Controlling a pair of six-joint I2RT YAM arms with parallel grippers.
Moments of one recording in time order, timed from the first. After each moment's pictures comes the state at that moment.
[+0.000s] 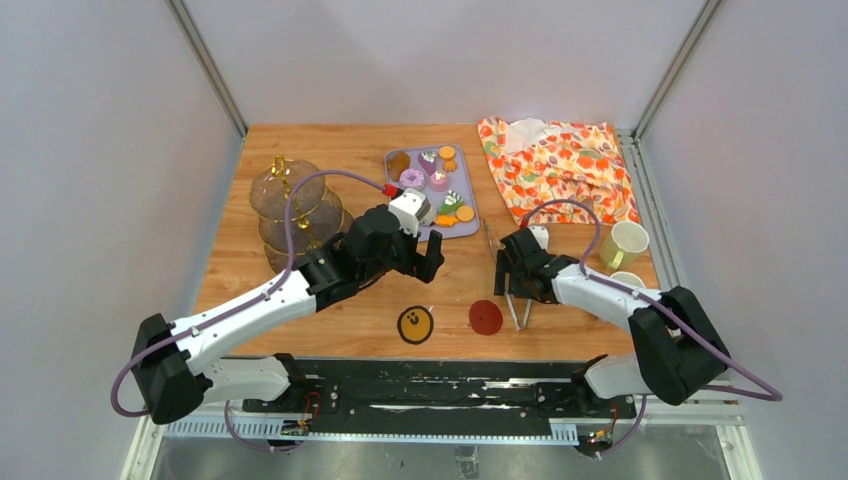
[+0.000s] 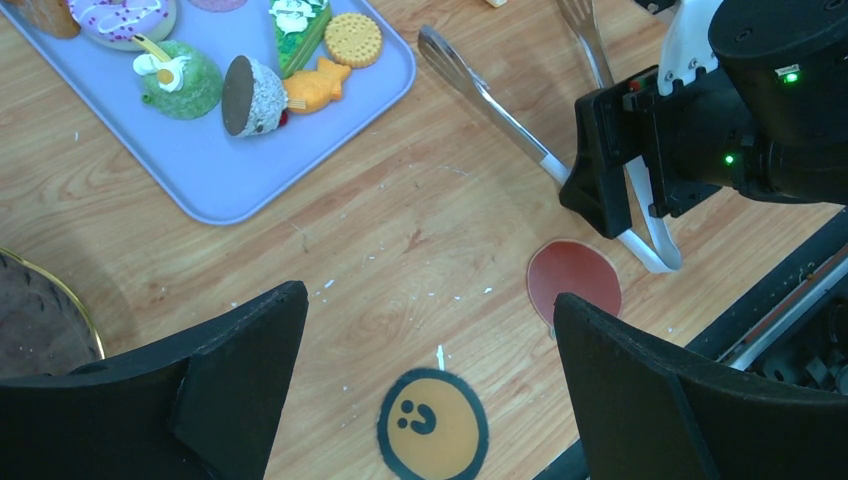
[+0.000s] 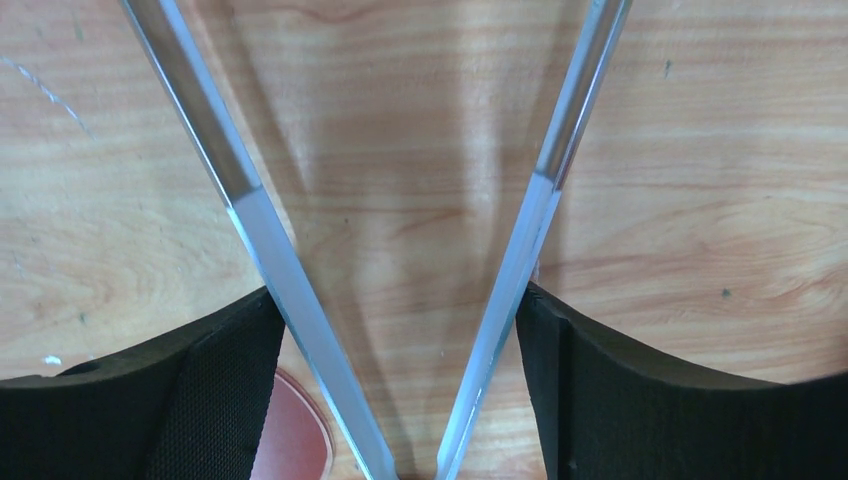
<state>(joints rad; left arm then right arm) -0.89 1.17 0.94 -0.24 -0.17 -0.27 0.55 1.37 0.64 -0.39 0.28 0.54</state>
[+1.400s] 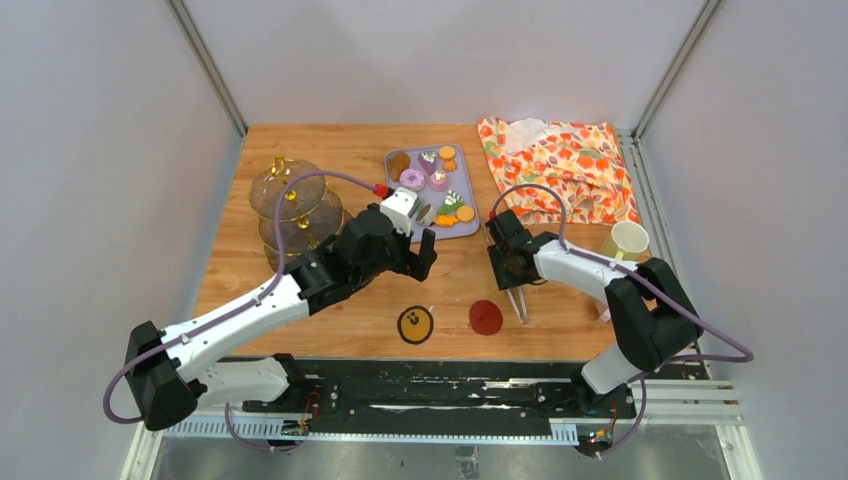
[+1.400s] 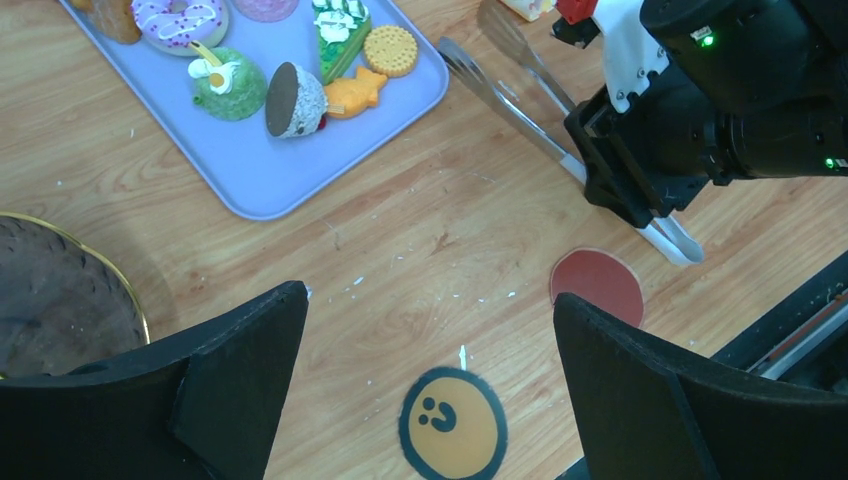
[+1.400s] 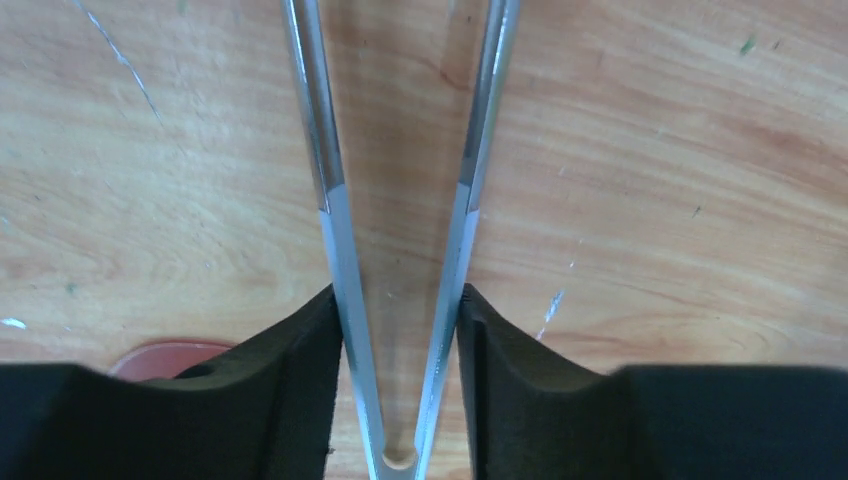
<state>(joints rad) -0.89 1.12 0.93 -0.26 -0.23 -0.26 0.56 1.55 0.85 -0.51 0.22 0.24</state>
